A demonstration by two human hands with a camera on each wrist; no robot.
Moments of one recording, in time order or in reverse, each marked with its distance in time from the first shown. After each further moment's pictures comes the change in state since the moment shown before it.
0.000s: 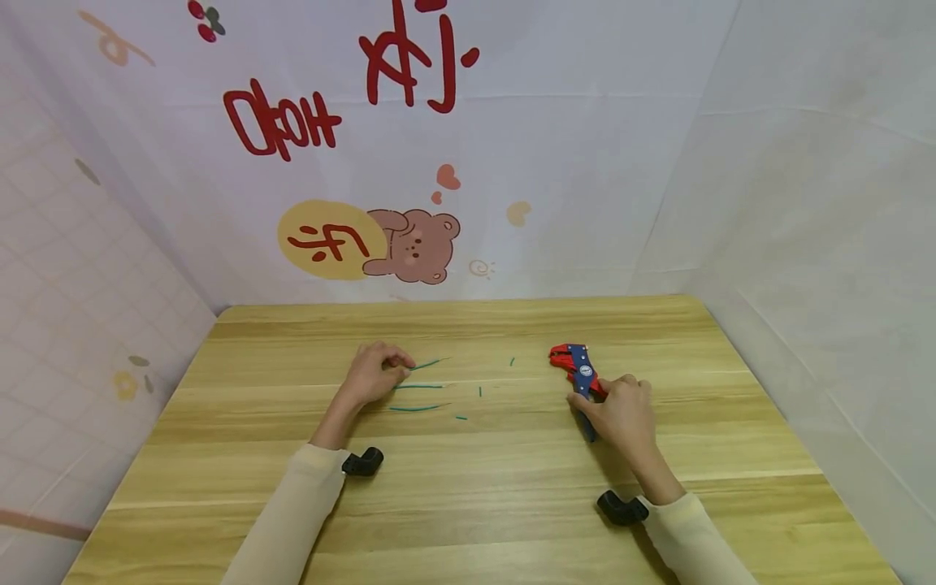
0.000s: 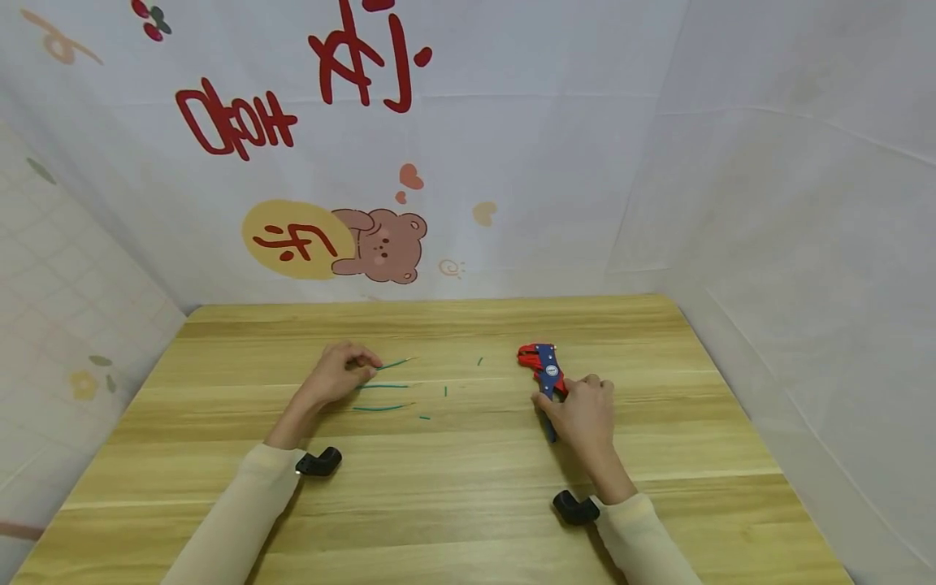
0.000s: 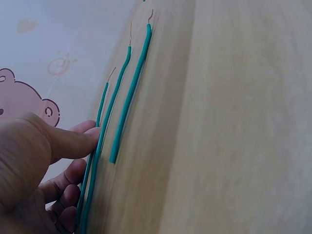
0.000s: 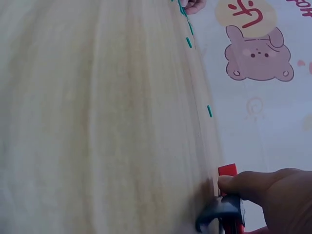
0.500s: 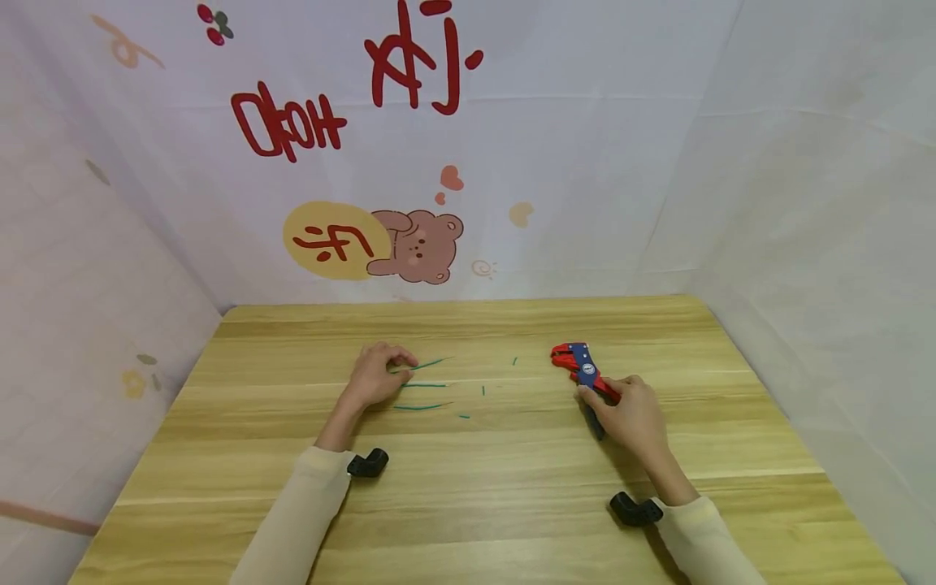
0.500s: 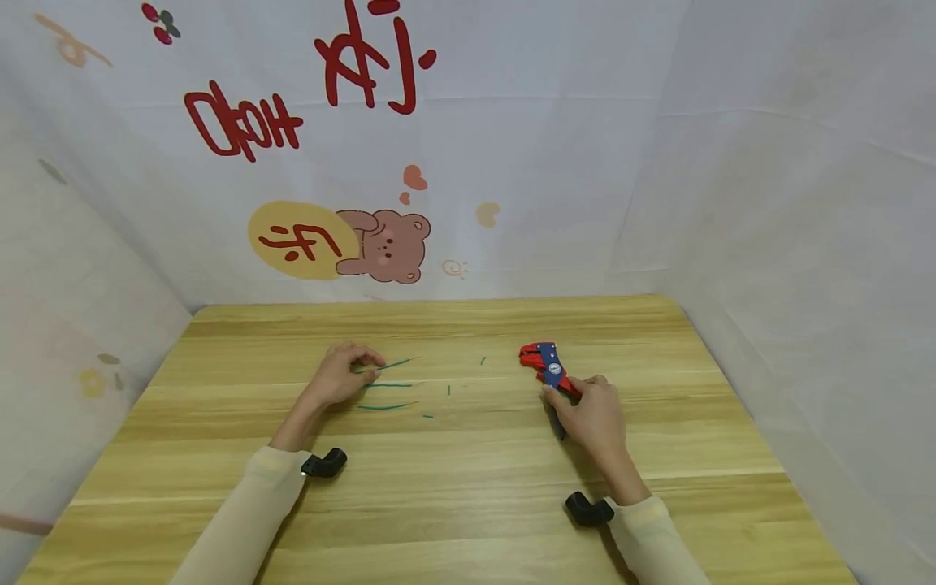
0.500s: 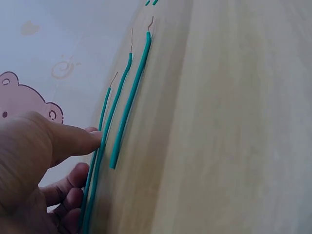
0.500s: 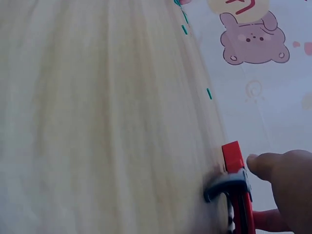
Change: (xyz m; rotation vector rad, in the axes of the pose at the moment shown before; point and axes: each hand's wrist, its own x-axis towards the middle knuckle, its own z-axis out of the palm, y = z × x) left_hand -0.006 0.002 0.000 0.050 0.011 0.019; right_hand -0.002 0.017 -0.002 0.124 -0.074 0.053
